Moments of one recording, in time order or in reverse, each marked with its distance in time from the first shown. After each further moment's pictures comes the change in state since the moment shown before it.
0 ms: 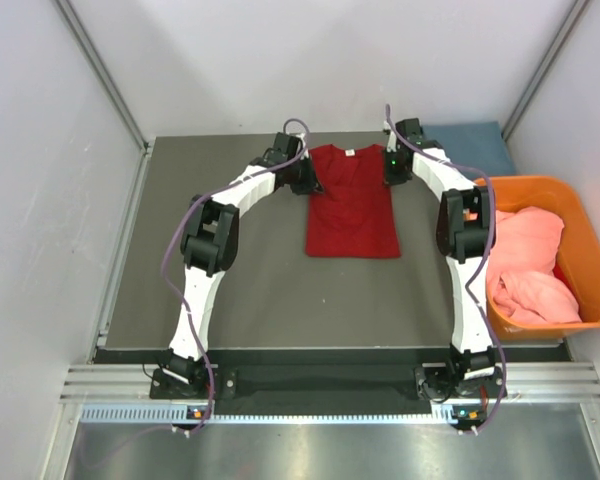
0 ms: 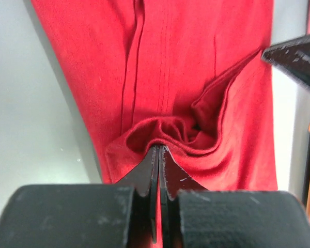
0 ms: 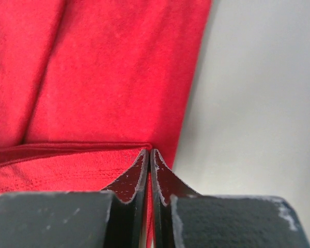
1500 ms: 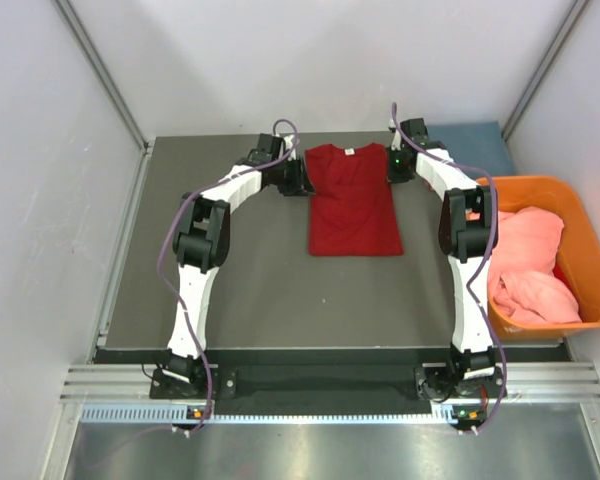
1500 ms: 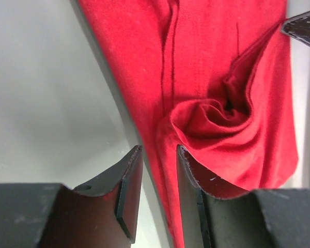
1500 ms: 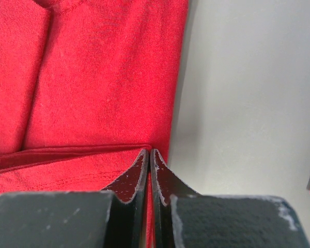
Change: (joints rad) left arm 0.080 -0.002 -0.034 0.011 0.122 0.118; right arm -0.025 -0.001 -0.019 0.057 -0.010 0.041
